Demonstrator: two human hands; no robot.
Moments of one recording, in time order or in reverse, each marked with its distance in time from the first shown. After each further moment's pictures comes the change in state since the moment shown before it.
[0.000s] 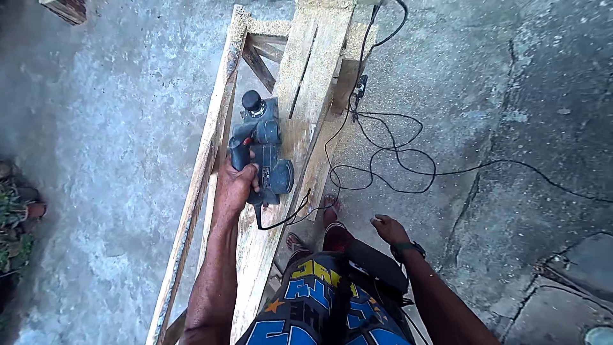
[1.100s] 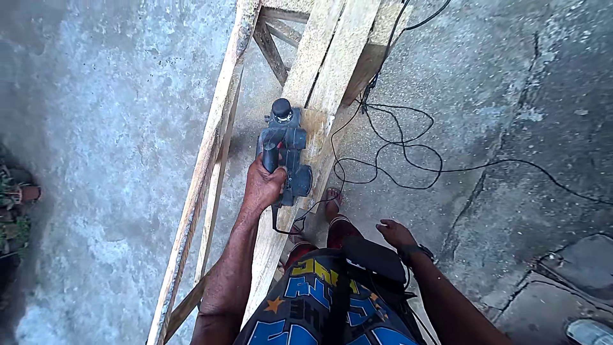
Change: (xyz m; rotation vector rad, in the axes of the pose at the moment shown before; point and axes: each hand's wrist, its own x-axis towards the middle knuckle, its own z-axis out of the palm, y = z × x) left_hand 0.009 -0.033 0.009 0.147 -0.054 -0.109; right_hand -0.004 0.000 0.017 -0.138 -0.087 0.070
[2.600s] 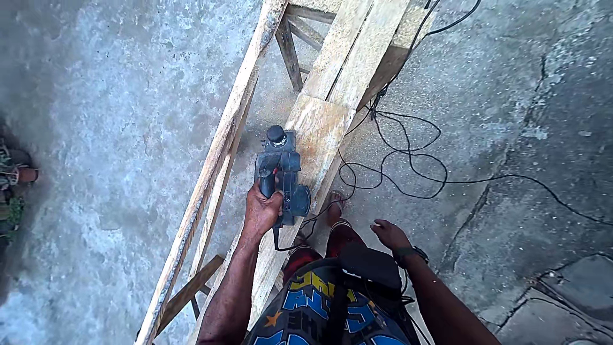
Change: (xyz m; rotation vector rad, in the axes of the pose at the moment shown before) left_hand -0.079 -0.048 -0.037 -0.157 0.126 0.007; right_hand -0.017 -0.028 0.032 -0.033 0.025 -0.103
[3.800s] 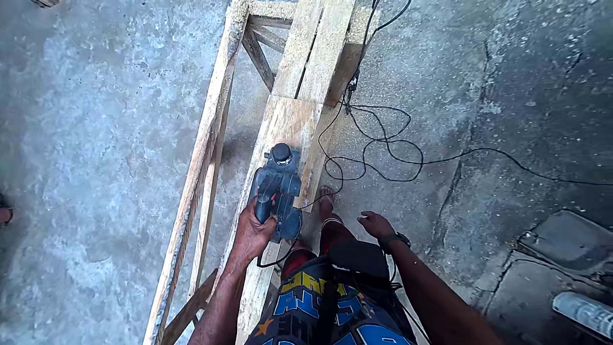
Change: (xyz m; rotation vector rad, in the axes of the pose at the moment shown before) left_hand -0.048 -0.020 -0.006 0.231 -0.214 0.070; right_hand -0.011 0.017 0.015 0.035 -0.003 0.036
